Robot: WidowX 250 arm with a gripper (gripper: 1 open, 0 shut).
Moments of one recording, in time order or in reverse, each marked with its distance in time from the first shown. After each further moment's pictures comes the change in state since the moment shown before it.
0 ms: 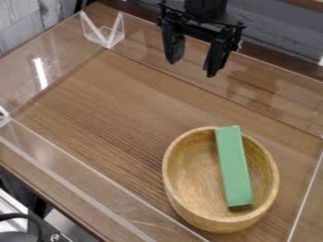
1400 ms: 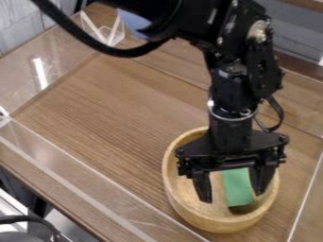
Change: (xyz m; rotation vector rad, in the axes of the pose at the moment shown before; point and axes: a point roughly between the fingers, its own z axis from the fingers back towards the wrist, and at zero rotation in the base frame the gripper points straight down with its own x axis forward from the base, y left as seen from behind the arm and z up) arm -0.082 -0.096 -0.068 -0.158 -0.004 0.683
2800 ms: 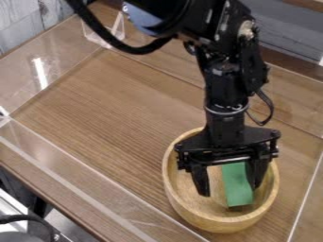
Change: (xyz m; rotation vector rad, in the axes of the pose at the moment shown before) arm 0.015 0.000 -0.013 -0.008 0.051 -0.014
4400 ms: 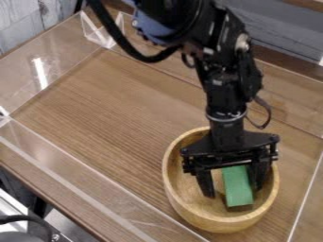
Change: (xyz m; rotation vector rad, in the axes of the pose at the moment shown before) arm 0.015 -0.006 -0.018 -0.046 0.009 -0.016
